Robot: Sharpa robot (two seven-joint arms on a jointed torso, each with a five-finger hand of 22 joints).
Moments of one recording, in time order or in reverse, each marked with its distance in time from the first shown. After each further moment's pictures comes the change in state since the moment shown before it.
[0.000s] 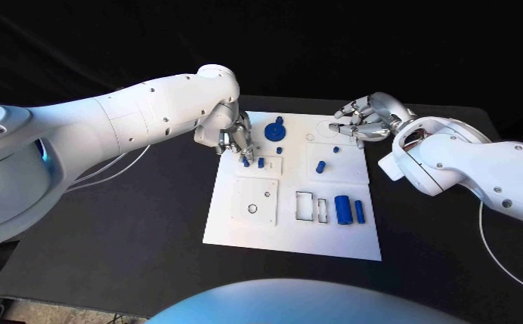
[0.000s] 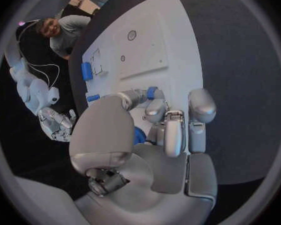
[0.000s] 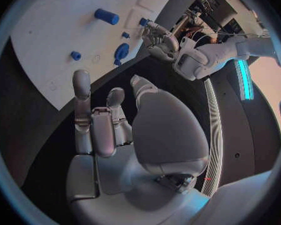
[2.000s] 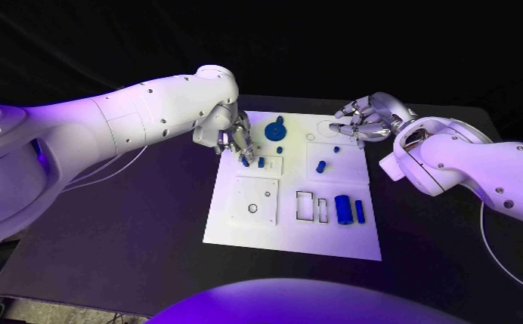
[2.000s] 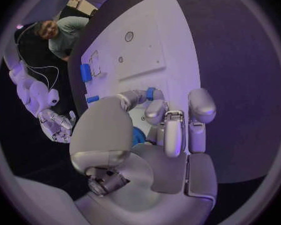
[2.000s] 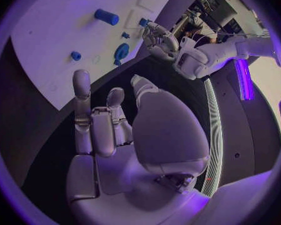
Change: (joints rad) left arm 0.001 -0.017 -0.004 0.021 -0.022 -0.007 0.011; left_hand -0.058 0.015 -0.023 -0.023 0.094 0.008 -0.011 0.000 0.029 0.010 -0.004 0.016 0.023 0.000 0.000 0.000 0.000 0.000 0.000 0.000 0.000 0.011; right arm 0.000 -0.003 0.000 0.003 0.000 0.000 0.001; right_hand -0.004 -0.004 0.000 0.000 0.000 -0.003 0.003 0.000 0.000 -0.004 -0.004 0.000 -0.002 0.000 0.000 -0.005 -0.003 0.000 0.000 0.000 -0.004 -0.001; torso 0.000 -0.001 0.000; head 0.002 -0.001
